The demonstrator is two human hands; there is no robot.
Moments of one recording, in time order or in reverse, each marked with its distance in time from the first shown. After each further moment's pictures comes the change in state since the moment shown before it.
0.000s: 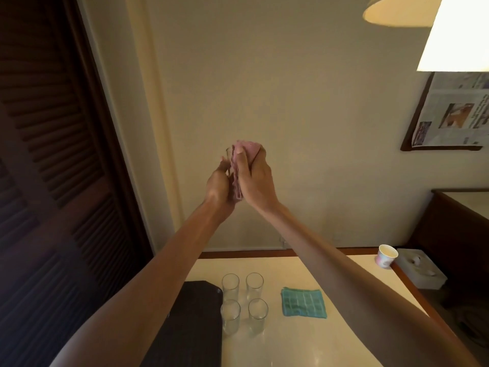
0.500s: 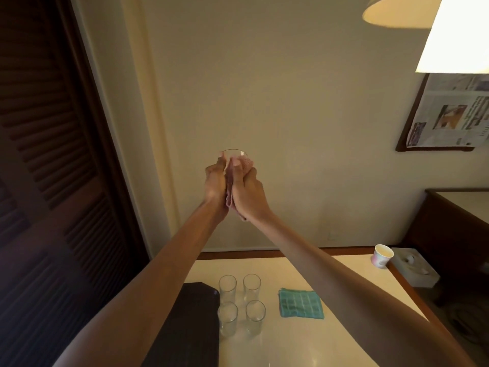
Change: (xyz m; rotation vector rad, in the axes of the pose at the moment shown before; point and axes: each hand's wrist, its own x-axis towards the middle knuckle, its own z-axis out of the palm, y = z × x) left_hand 0.017 -0.006 -0.004 0.117 0.140 0.040; right_hand -0.015 0.004 0.010 -0.020 -0.131 0.253
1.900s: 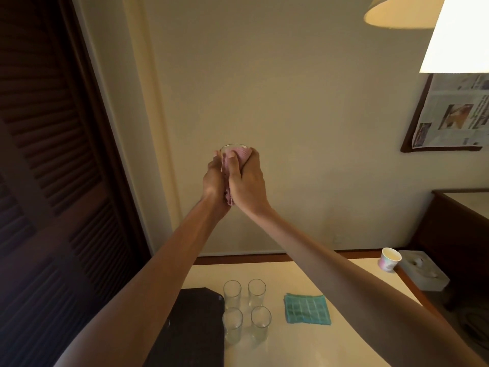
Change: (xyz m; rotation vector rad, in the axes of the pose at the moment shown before) left_hand 0.004 0.016 -0.001 -0.174 -0.109 -0.028; right_hand 0.016 -0.018 0.010 0.065 0.164 -0.211
